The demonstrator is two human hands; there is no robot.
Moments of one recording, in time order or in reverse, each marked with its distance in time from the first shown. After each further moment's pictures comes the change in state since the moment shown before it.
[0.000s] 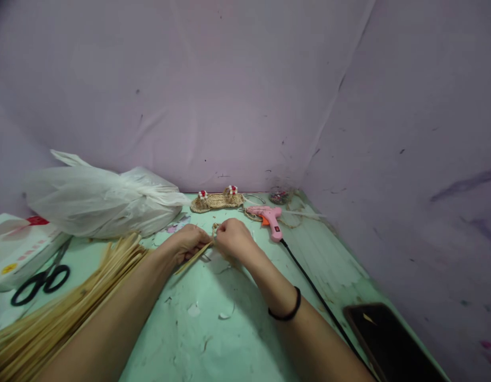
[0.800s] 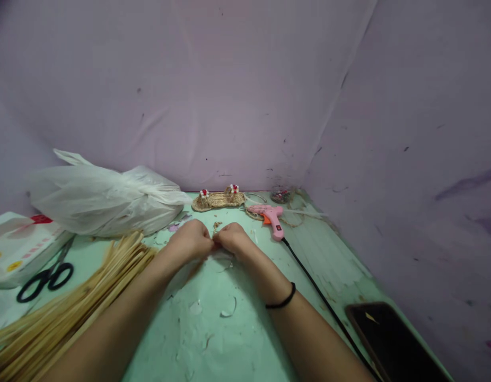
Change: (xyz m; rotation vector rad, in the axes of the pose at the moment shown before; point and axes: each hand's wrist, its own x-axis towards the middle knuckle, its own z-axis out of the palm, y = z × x) left_hand -0.031 0.017 0.009 0.577 0.320 0.166; right_hand 0.006 0.005 0.016 0.313 -0.141 0.208
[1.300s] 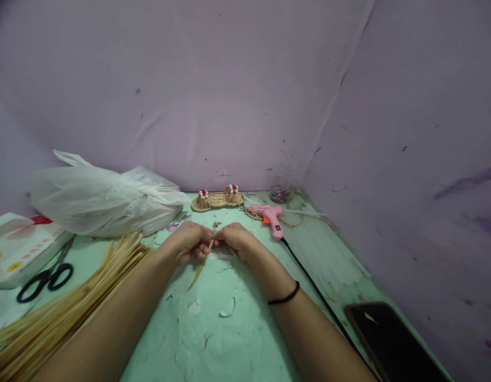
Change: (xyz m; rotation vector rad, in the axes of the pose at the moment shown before) left_hand 0.014 -0.004 -0.002 -0.657 -0.296 -0.228; right_hand 0.003 0.006 -0.010 0.234 -0.218 -0.044
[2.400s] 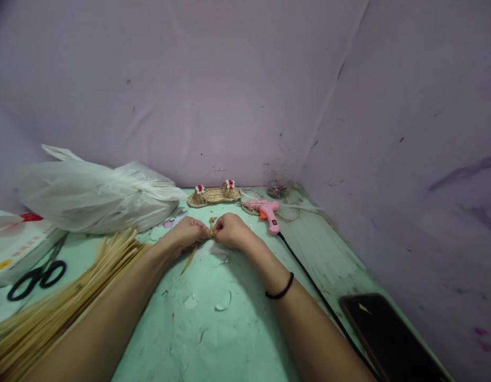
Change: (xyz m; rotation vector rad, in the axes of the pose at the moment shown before) left_hand 0.018 -0.018 0.001 0.175 0.013 0.182; right_hand 0.008 0.004 -0.011 -0.678 0.128 -0.317
